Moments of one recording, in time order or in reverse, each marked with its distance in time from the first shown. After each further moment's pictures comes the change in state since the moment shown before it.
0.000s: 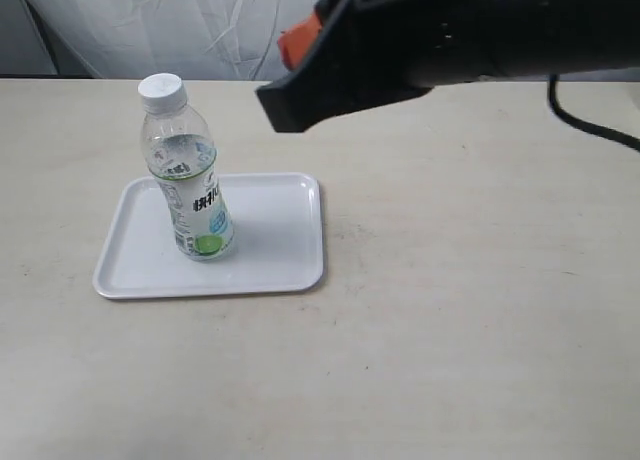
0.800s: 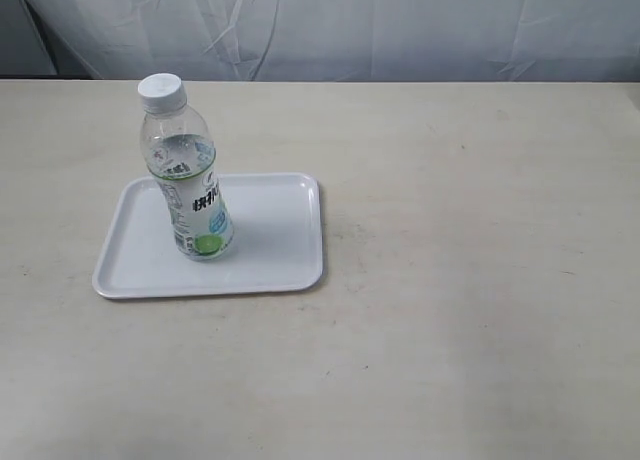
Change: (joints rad) left arm 0.000 0.000 0.000 0.001 0.000 0.000; right arm -0.554 -0.520 0.146 -0.667 0.036 0.664
